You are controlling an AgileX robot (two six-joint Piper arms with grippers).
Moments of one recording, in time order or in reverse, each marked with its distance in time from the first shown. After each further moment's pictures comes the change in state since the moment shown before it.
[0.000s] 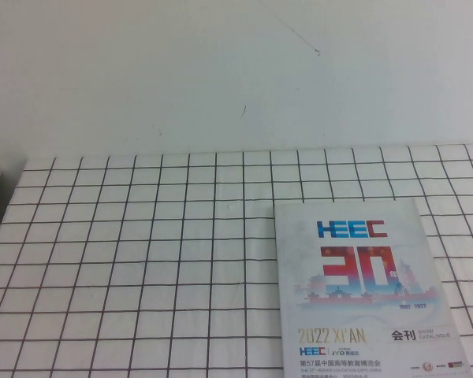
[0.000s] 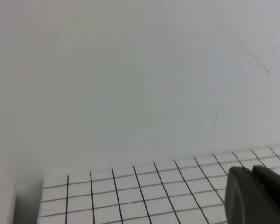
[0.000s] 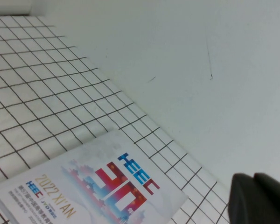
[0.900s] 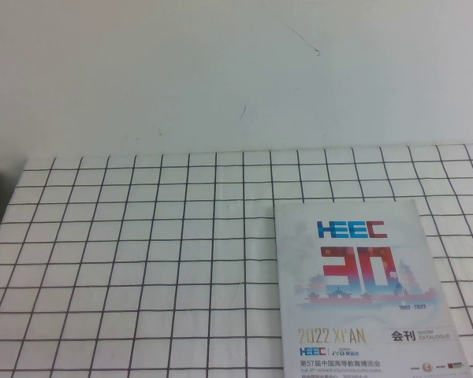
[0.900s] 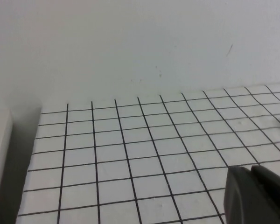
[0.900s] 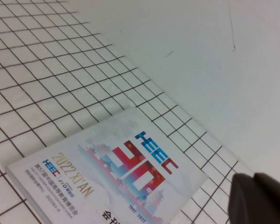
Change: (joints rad) right arm 0.000 0.001 0.083 0.000 -0.004 0.004; left arm 0.011 -0.064 0.261 0.000 -0.079 -0.012
